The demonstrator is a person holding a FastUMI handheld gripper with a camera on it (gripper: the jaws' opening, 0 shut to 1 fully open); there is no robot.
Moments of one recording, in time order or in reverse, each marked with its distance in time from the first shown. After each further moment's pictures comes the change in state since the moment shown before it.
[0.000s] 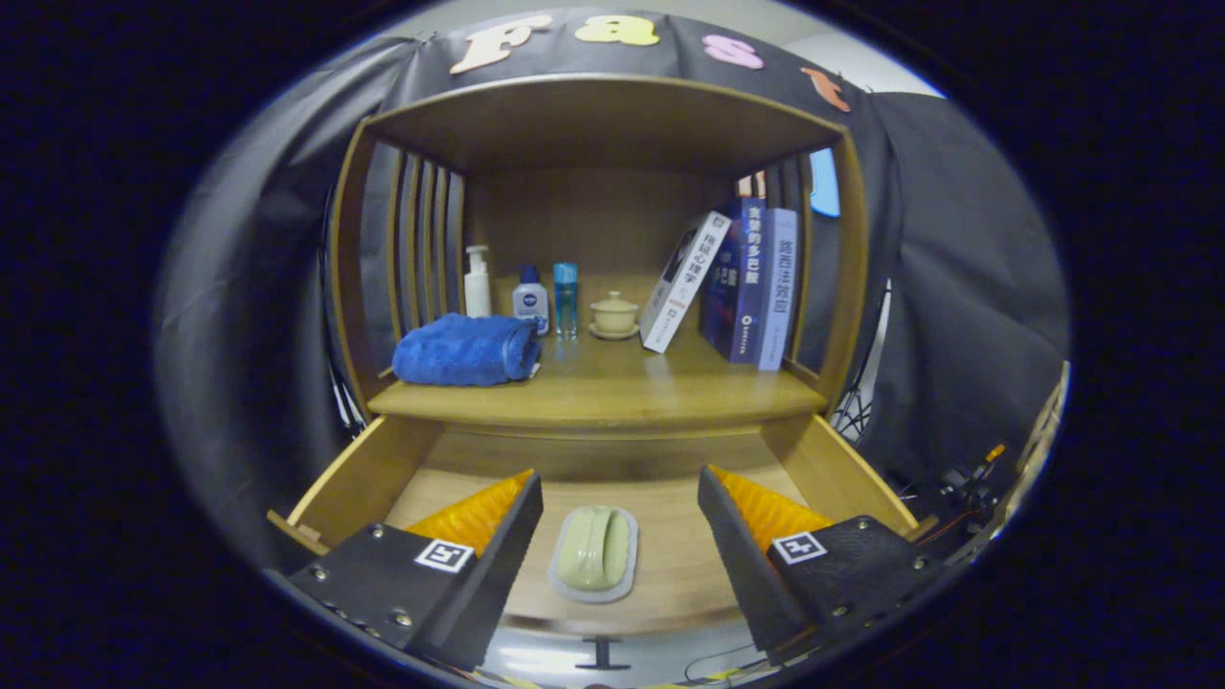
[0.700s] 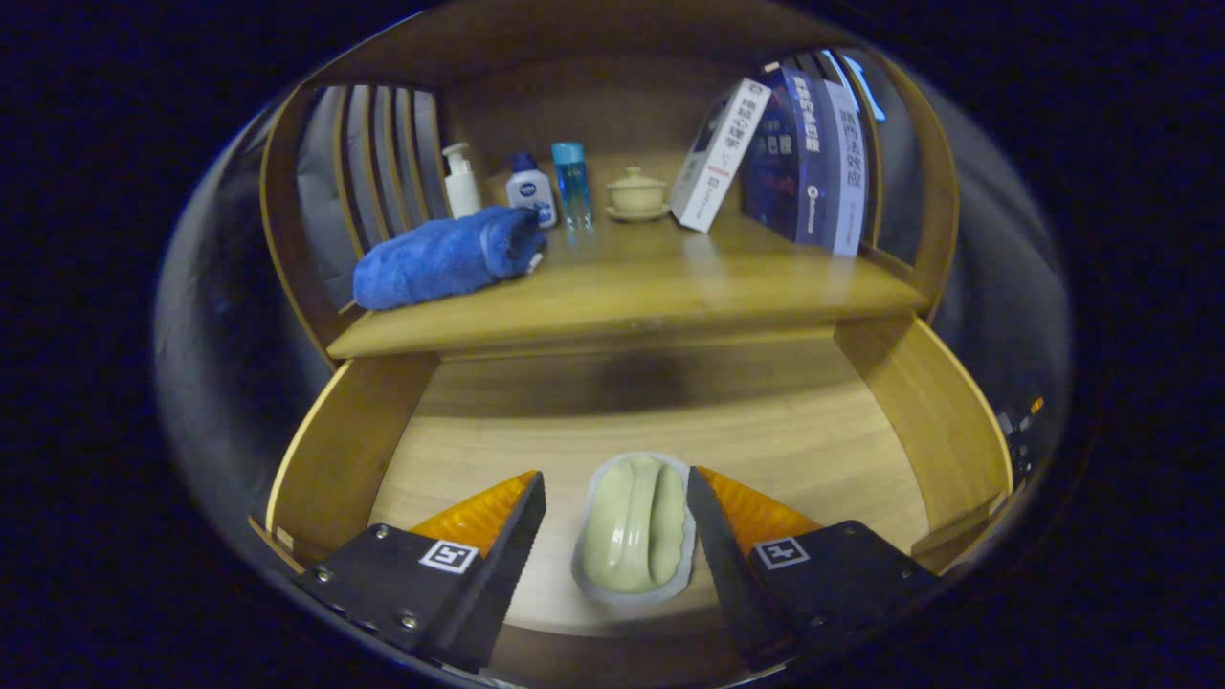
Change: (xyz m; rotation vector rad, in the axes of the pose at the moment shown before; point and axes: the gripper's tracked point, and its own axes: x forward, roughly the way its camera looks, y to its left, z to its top) arm 0.054 0.022 -0.089 0.100 0.358 0.051
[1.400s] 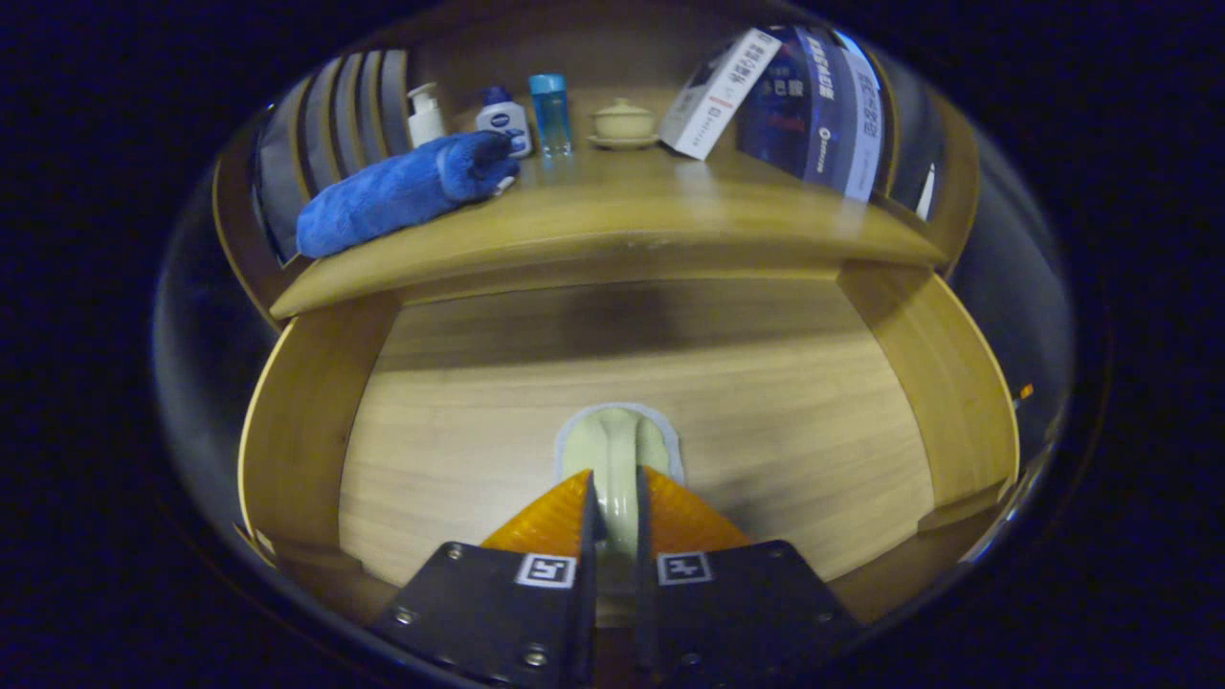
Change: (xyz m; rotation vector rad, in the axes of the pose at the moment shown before) arm 0.015 0.001 -0.025 -0.045 0.167 -0.089
